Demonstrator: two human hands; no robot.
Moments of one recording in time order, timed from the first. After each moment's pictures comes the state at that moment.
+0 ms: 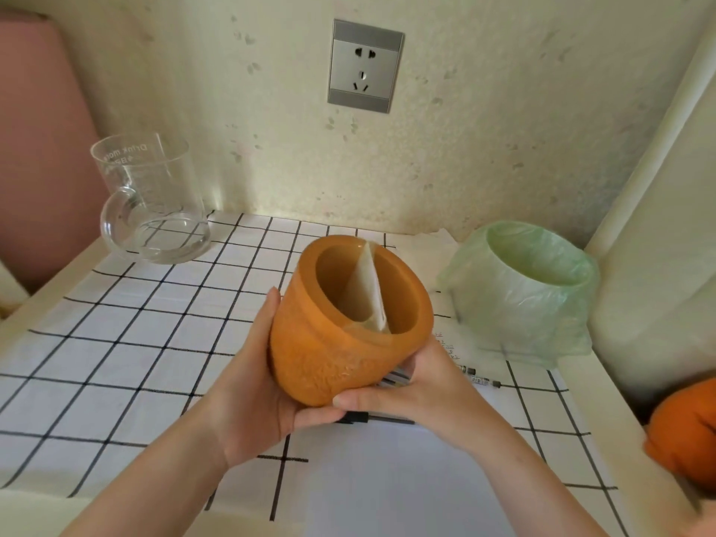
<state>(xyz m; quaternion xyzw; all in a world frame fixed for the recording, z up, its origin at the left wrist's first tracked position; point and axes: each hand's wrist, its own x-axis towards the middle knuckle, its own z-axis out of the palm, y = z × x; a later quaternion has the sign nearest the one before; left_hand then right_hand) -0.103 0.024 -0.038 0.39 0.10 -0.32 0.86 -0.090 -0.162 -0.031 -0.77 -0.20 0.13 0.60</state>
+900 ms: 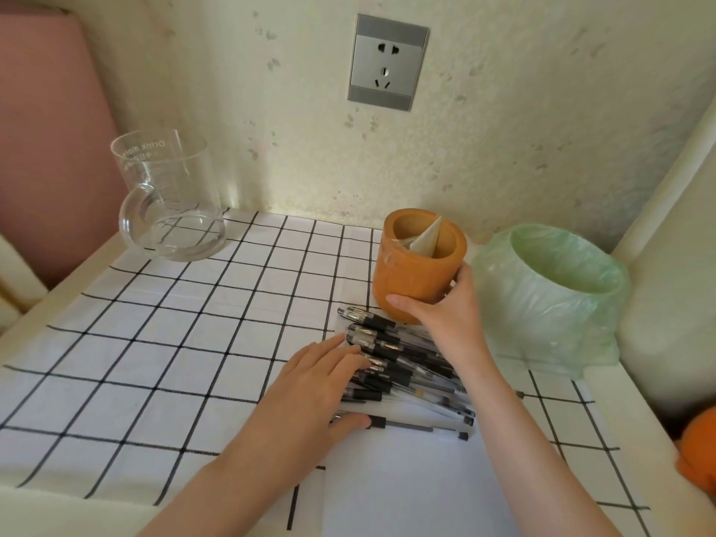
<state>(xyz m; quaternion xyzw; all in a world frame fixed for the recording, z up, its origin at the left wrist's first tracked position) -0.101 0.015 -0.092 0.95 -0.23 0.14 0.16 -0.001 -0.168 -0.067 -0.81 -0.01 -0.11 0.57</state>
